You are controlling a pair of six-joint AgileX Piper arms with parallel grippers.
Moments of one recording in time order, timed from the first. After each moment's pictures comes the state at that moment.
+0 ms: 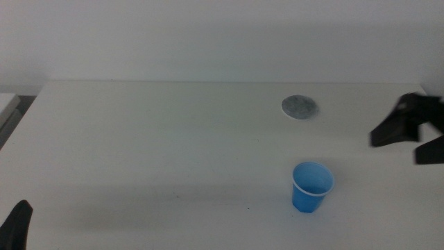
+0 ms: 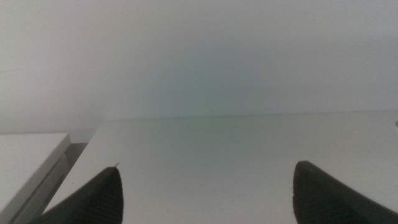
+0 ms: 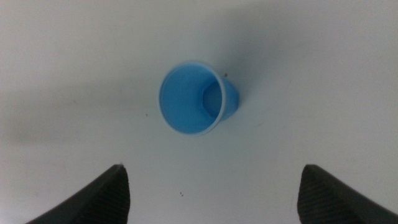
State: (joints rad) left arm -0.07 0.00 0.00 0.05 0.13 -0.07; right arm 0.04 1.26 -1.07 0.45 1.10 0.01
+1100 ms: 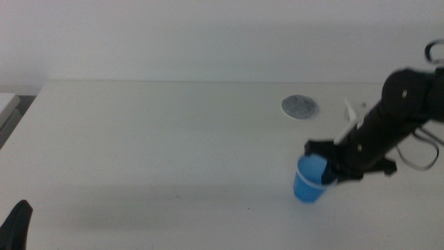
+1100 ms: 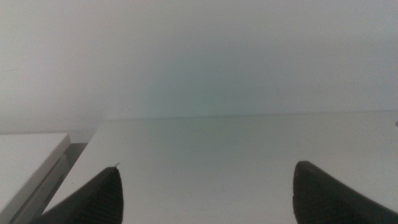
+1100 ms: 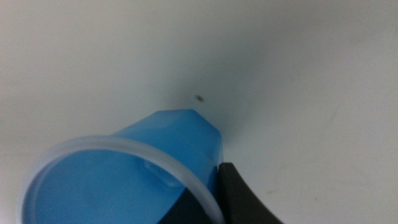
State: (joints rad) left arm -0.07 0.00 0.00 0.05 0.13 -0.07; right arm 0.31 1.75 -1.11 0.27 0.82 0.25
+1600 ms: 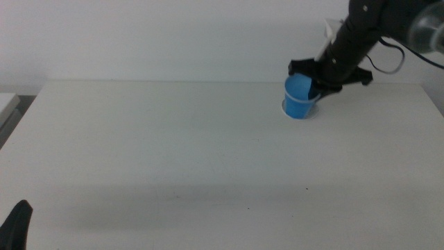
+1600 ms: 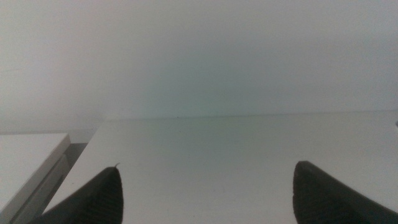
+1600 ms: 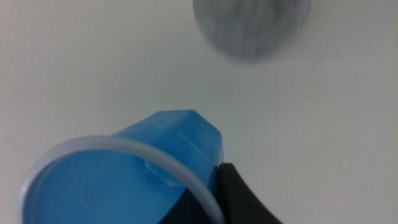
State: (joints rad) left arm -0.07 0.00 0.00 0.05 0.13 -0.07; right arm 0.28 2.11 -1.92 0.08 1.12 0.30
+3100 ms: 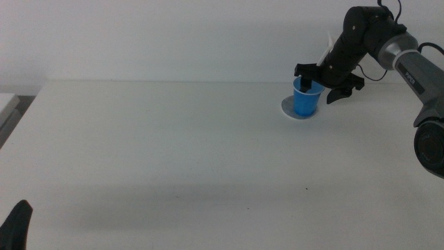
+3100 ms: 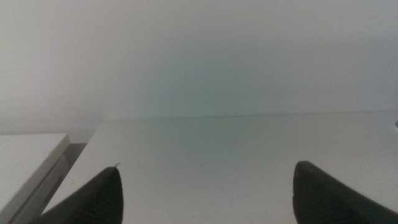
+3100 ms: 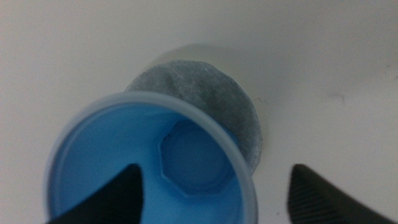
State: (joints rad) left arm -0.07 0.00 0.00 0.05 0.13 -0.07; right arm 0.17 2.56 -2.48 0.11 1.22 0.30
